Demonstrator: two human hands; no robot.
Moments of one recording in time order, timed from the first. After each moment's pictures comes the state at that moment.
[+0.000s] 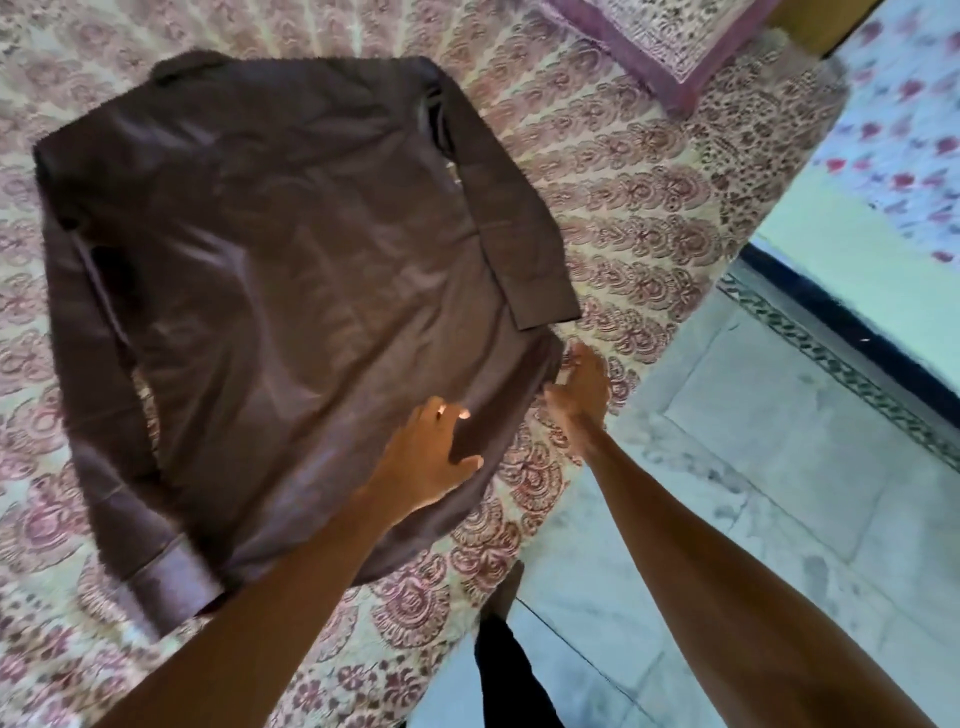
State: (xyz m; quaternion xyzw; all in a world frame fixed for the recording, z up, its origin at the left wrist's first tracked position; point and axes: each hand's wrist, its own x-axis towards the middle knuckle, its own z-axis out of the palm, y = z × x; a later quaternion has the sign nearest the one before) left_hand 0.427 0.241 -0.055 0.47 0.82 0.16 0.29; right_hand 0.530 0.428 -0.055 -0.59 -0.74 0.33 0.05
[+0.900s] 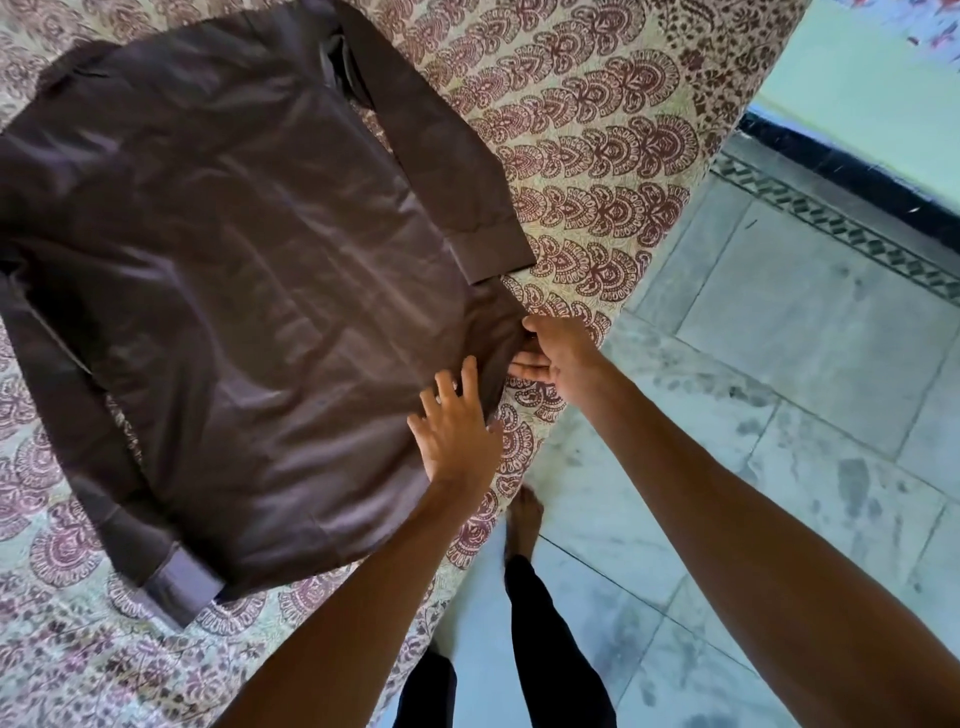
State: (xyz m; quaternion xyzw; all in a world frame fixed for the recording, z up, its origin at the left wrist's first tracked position) left_hand 0.522 0.318 -0.046 0.35 0.92 -0.01 0.18; right_hand 0.550 0.472 -0.023 -0.65 -0.33 0.68 0.02
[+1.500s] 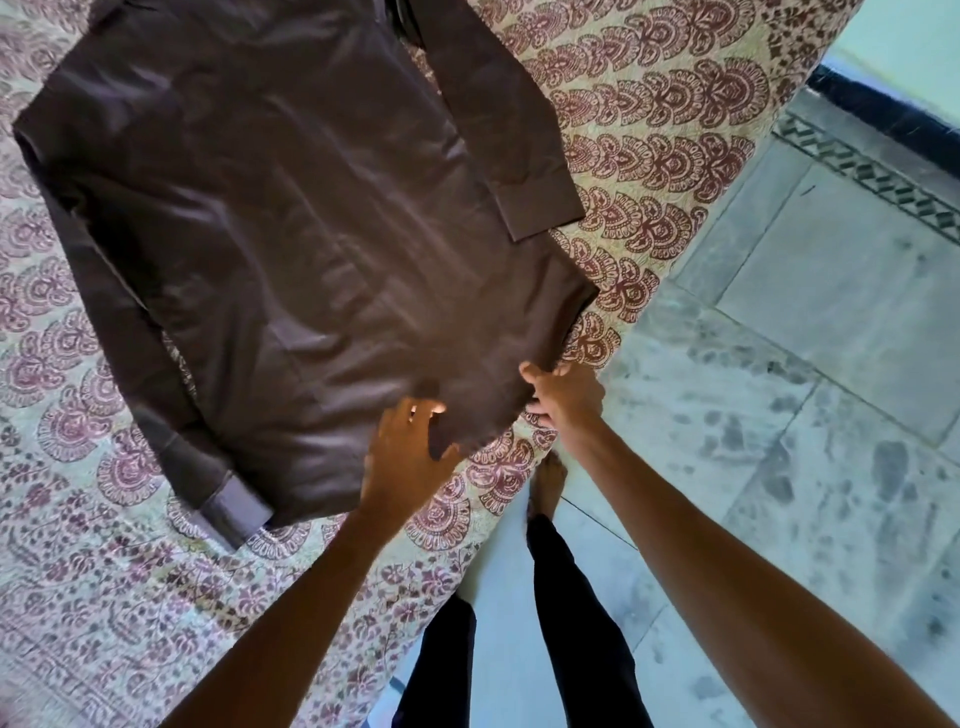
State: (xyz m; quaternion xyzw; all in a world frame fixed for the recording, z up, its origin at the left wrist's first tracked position) left_hand 0.476 0.180 -0.055 0.38 0.88 0.10 0.26; right_hand 0.578 0.363 -0.060 -0.69 -0.47 0.55 -0.05
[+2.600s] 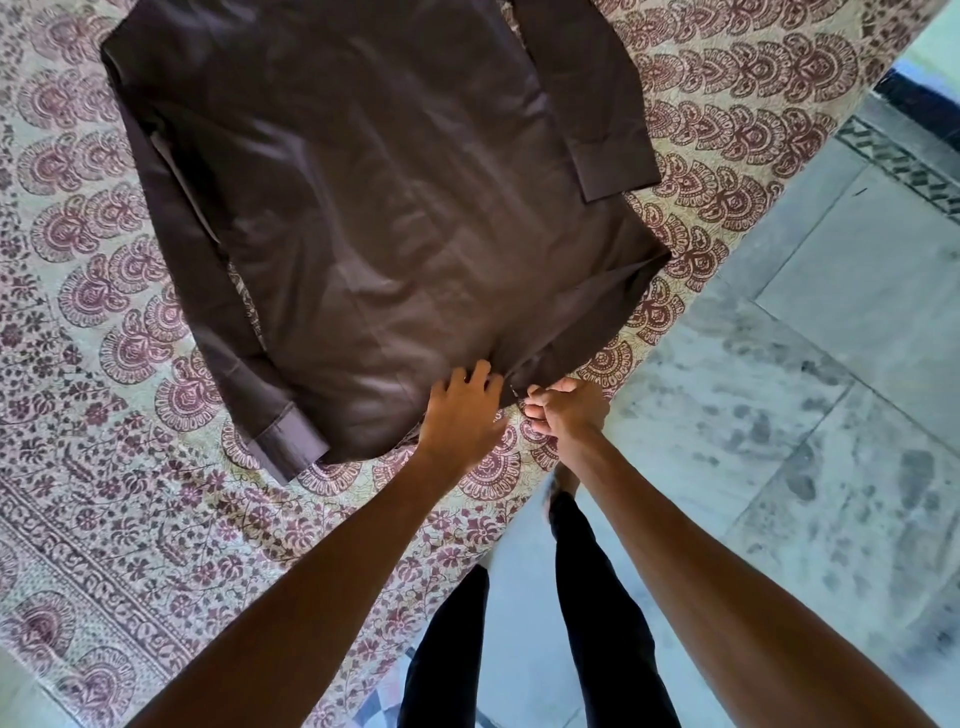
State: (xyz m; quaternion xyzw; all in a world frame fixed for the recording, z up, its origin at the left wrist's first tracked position) left_hand 0.480 0.158 -0.058 0.52 0.83 -0.06 0.20; right_hand 0.567 0.273 -0.051 -0.67 -0.33 0.66 -0.03
